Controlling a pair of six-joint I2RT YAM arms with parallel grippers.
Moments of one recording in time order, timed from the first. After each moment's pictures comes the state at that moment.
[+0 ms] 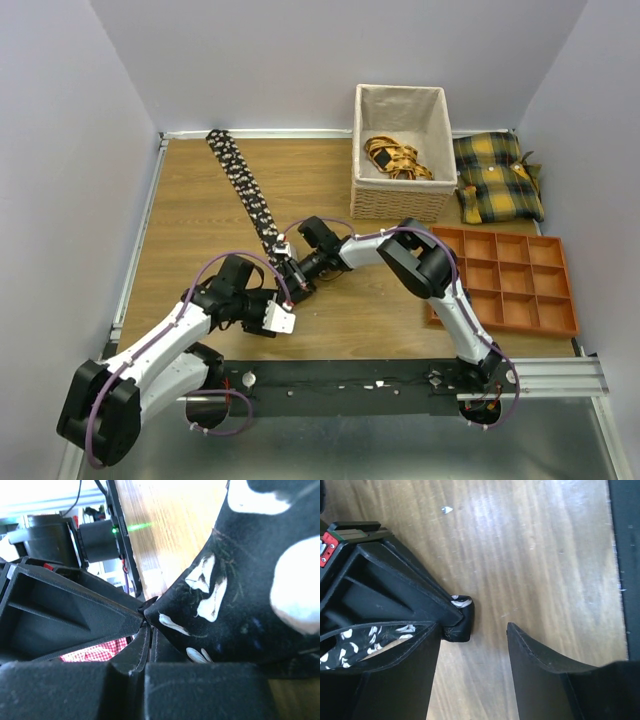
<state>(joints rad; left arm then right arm) -0.47 0.91 0.38 -0.56 0.63 1.26 0.85 2.33 1.38 0.09 -1.15 0.70</state>
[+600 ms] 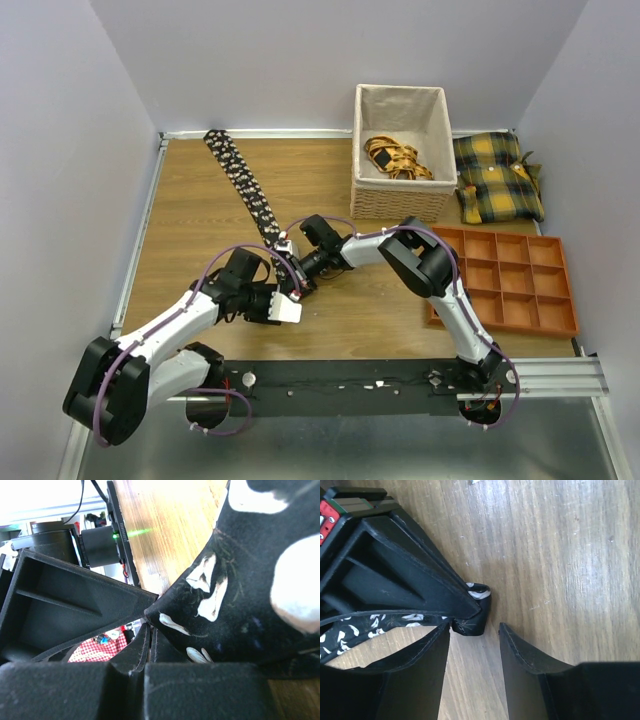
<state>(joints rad) -0.49 1.03 0.43 -0.49 0.50 1.21 0.84 2.33 1.38 0.12 -1.14 0.72</state>
